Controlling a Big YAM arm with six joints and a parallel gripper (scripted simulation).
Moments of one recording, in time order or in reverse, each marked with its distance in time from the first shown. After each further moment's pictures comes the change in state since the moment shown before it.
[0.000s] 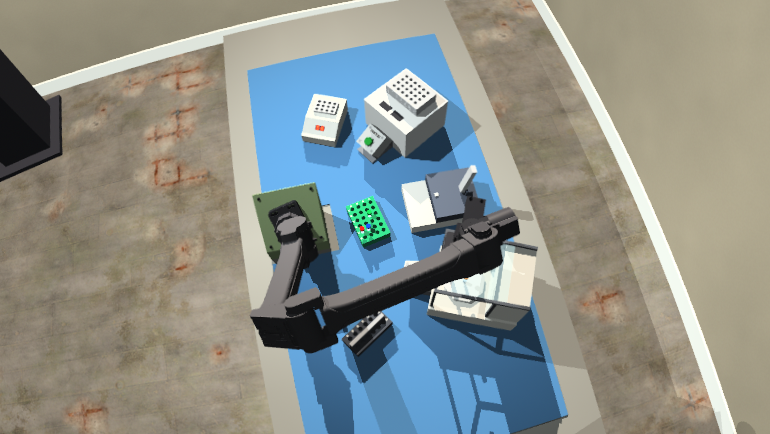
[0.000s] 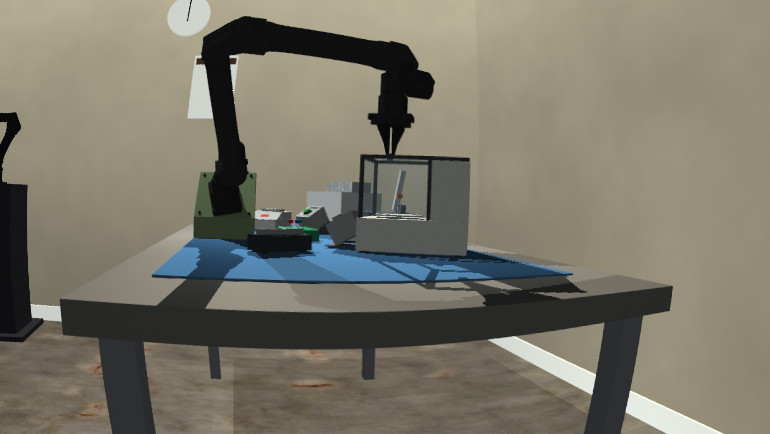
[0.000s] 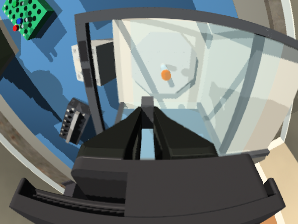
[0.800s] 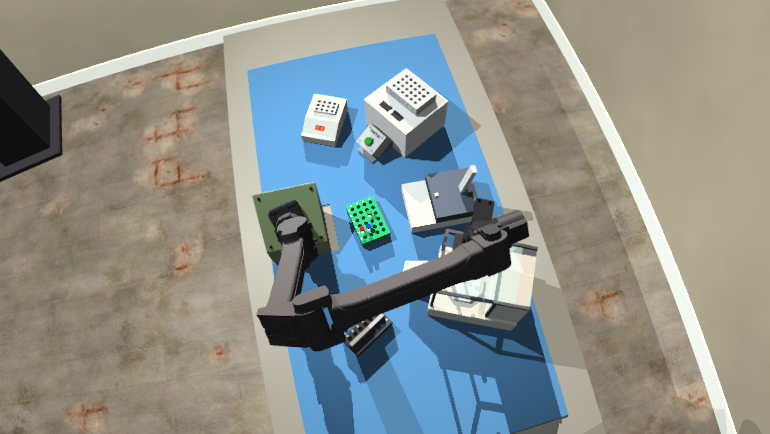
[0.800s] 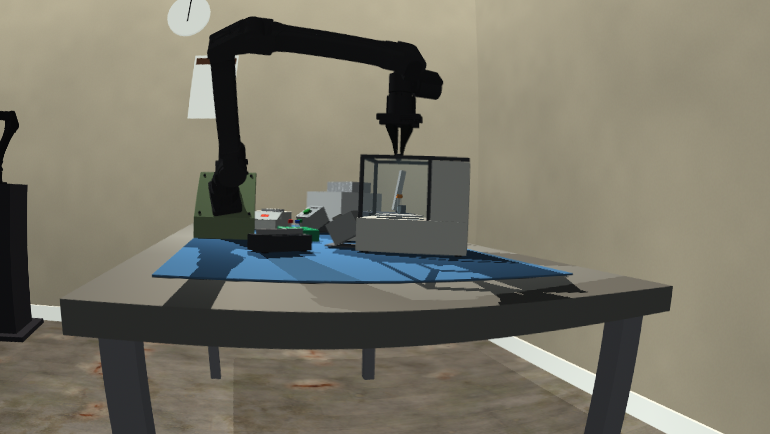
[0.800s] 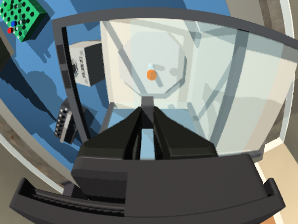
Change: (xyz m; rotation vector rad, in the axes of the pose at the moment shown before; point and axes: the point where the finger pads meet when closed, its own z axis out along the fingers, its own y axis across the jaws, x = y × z) arm 0.000 -0.020 0.000 0.000 0.000 0.000
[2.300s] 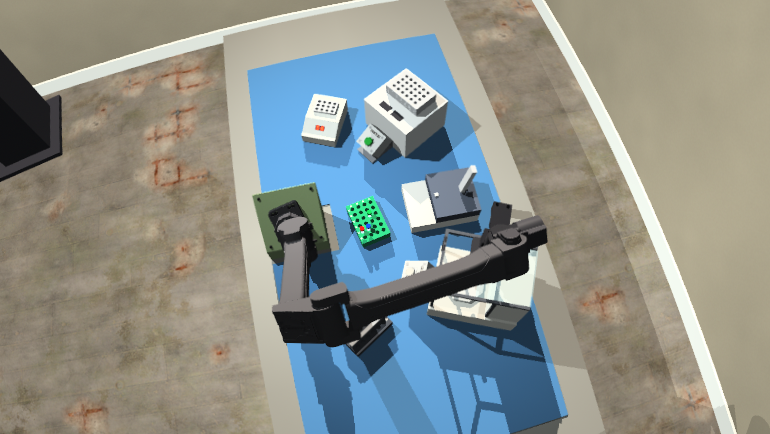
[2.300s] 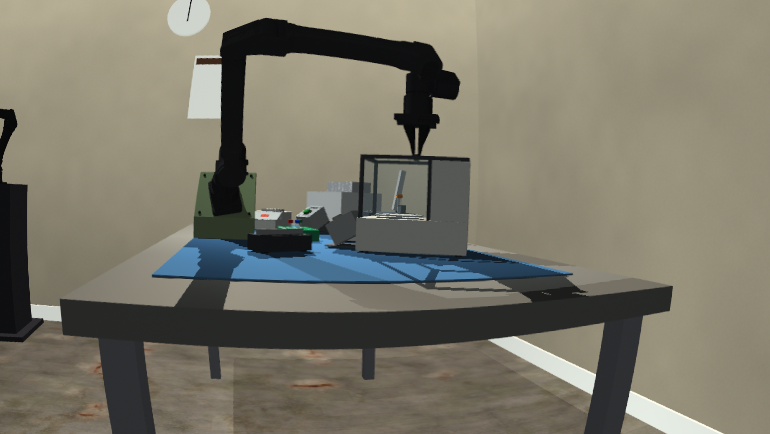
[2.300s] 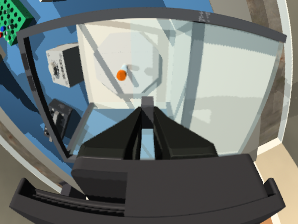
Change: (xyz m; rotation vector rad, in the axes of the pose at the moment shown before) arm 0.000 -0.041 0.000 0.001 0.000 0.000
